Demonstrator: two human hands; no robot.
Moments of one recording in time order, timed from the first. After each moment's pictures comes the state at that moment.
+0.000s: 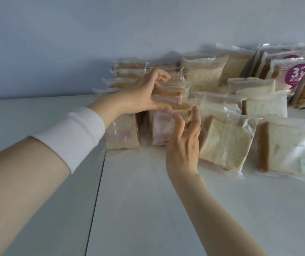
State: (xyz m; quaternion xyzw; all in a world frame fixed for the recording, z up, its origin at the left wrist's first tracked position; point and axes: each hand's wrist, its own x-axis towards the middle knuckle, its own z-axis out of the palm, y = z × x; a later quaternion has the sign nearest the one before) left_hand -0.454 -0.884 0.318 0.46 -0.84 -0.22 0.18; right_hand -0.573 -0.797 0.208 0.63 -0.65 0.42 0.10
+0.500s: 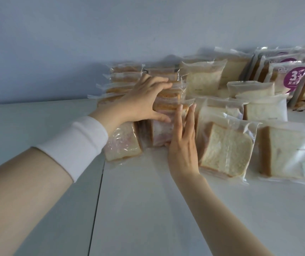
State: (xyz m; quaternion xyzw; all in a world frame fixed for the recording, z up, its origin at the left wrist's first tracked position) left_hand -0.455 -0.892 0.308 0.44 -0.89 -0.06 0.12; right_hand -0.577 -0.811 0.207 0.66 -0.62 0.42 0.05
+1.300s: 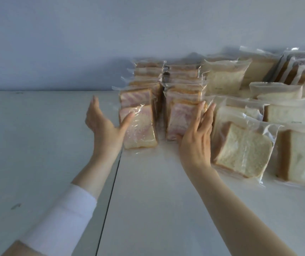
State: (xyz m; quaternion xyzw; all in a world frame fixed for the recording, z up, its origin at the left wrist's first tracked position) left_hand -0.392 -0.797 0.247 0.71 -0.50 -0.07 0.50; right_hand -0.573 -0.816 0.200 0.66 -0.64 0.38 0.04
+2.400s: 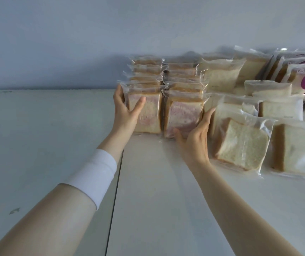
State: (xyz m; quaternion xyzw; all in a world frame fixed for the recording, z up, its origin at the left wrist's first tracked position) left_hand -0.405 -0.849 0.240 0.54 -0.48 -0.34 0.60; right_hand -0.571 -0.800 0.211 0.60 -0.60 0.47 -0.25
